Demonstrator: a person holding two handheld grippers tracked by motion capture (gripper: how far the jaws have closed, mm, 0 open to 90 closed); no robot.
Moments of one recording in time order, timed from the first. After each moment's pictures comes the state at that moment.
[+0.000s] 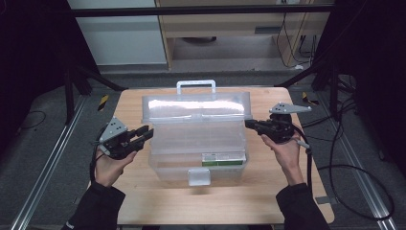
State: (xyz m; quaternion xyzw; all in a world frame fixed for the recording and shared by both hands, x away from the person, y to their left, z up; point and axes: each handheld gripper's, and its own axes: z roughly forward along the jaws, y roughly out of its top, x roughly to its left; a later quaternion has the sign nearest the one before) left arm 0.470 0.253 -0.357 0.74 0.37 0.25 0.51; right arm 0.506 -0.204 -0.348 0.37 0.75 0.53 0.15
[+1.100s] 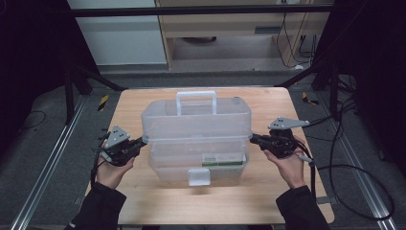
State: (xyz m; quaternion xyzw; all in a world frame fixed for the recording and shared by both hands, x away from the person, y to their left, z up) left arm 0.462 0.260 -0.384 0.76 0.39 0.26 0.45; right arm 0.477 -0.207 -0.370 0.38 0.79 0.46 0.16
